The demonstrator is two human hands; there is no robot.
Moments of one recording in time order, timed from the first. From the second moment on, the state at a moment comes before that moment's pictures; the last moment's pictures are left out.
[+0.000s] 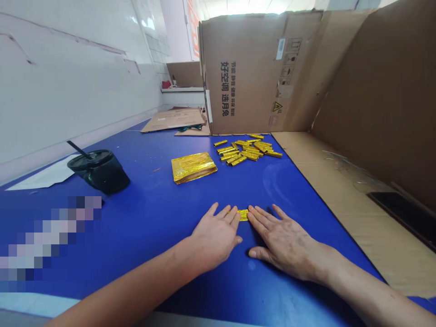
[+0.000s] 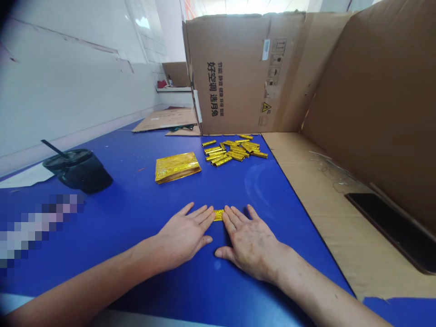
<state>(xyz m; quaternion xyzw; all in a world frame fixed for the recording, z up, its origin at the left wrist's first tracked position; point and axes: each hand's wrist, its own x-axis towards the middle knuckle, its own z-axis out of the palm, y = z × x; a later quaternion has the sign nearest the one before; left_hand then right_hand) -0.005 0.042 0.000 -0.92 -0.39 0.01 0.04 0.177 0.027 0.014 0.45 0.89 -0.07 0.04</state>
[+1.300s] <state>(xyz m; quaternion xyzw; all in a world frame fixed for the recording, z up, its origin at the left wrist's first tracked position) -0.006 0.040 0.001 -0.91 -0.41 0.02 0.05 0.185 0.034 0.008 0.47 0.88 -0.01 0.03</state>
